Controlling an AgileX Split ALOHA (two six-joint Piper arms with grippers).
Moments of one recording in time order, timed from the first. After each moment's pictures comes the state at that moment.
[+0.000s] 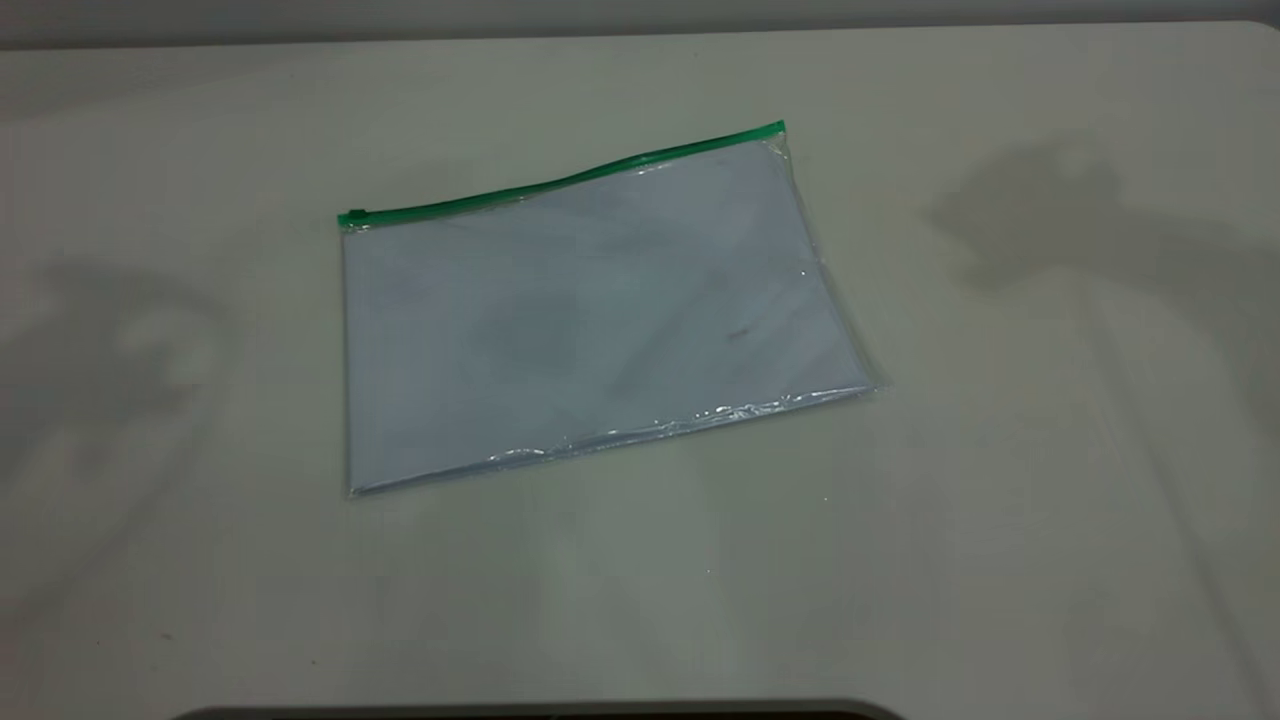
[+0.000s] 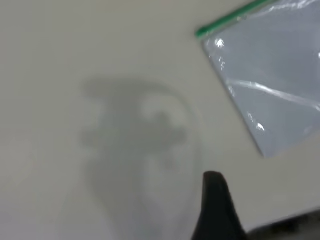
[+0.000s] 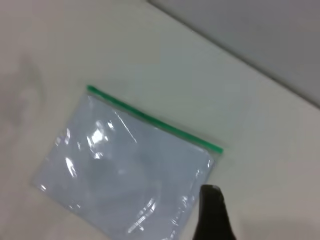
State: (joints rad) left arm 0.04 1.51 -1.56 -0.14 1.17 0.27; right arm -0.02 1.84 -1.98 0.63 1.23 -0.70
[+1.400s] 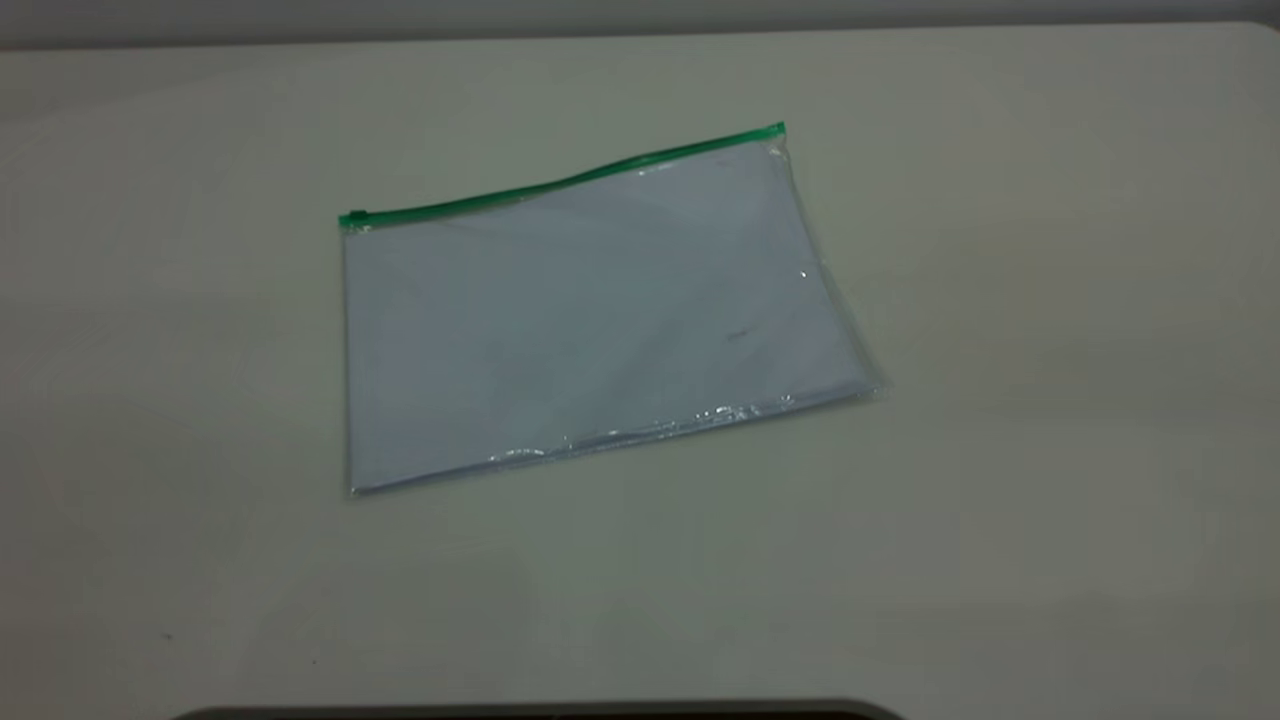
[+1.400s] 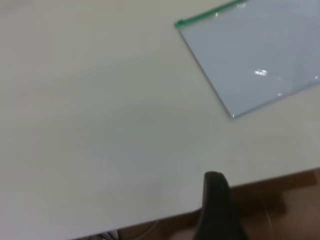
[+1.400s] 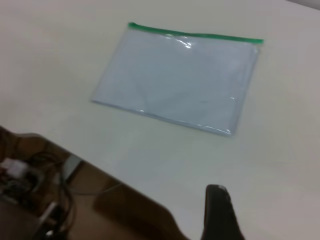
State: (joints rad) left arm 0.04 0.21 -0.65 -0.17 1.17 0.23; right arm -0.02 0.36 -0.75 0.51 1.22 -0.47
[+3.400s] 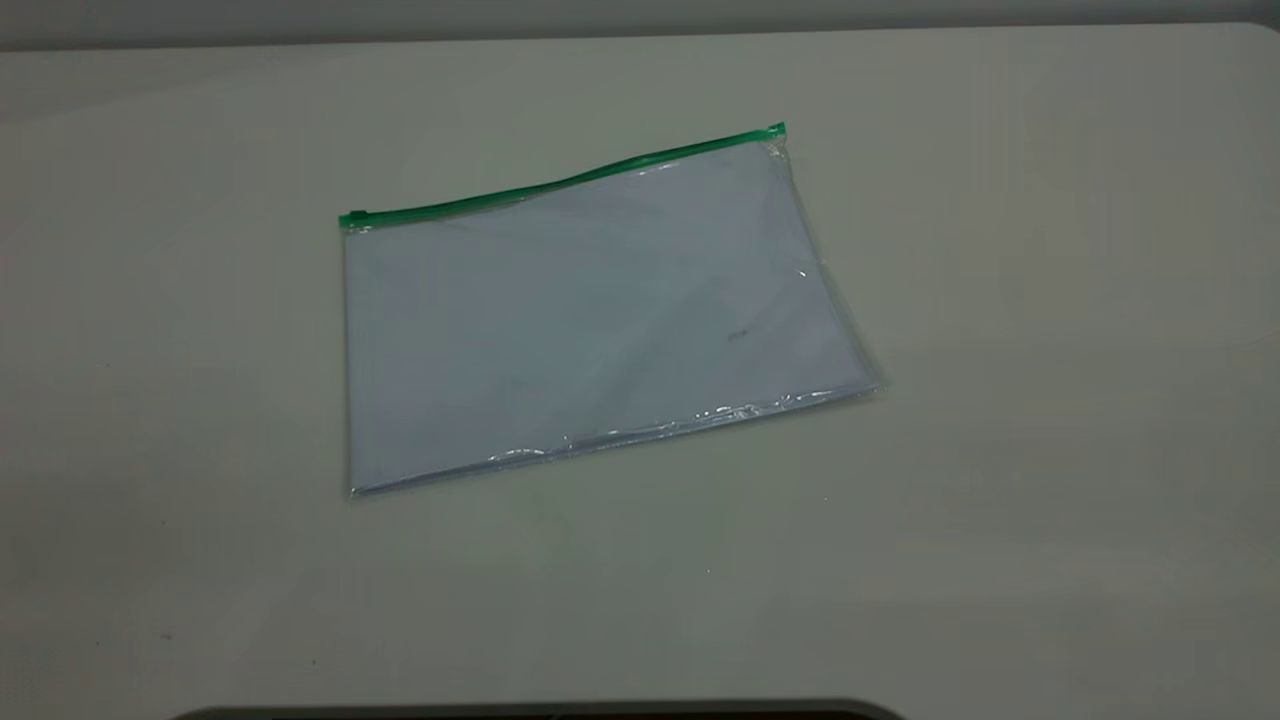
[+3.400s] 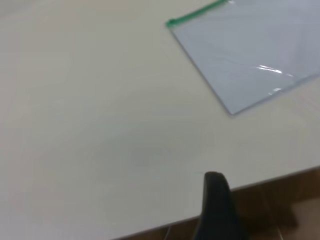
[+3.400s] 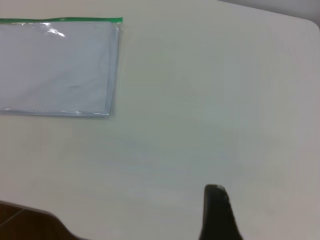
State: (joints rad) left arm -0.02 -0.02 -0.49 -0.14 1.14 0.21; right arm -0.02 -0.02 -0.48 0.15 1.14 -0.26
